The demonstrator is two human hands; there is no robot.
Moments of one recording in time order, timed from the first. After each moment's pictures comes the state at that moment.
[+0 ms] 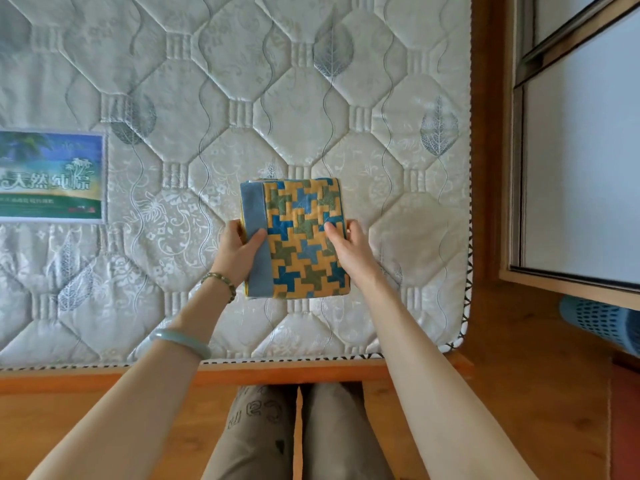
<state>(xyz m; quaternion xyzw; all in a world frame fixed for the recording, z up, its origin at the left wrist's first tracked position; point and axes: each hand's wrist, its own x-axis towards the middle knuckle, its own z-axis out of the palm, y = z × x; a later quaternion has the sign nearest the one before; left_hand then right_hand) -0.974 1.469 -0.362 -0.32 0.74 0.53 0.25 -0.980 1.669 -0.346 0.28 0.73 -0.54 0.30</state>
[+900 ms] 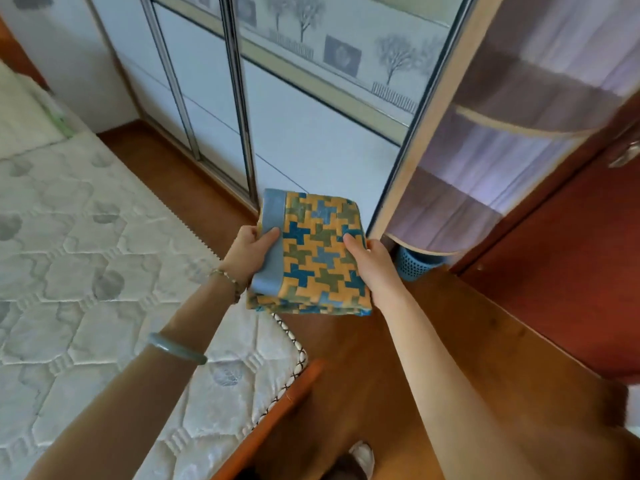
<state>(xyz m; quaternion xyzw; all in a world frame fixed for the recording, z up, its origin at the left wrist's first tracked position) -0.903 1.829 0.007 0.18 0.74 0.54 0.36 -0.737 1.957 0.015 0.47 0.59 -0.63 -0.15</state>
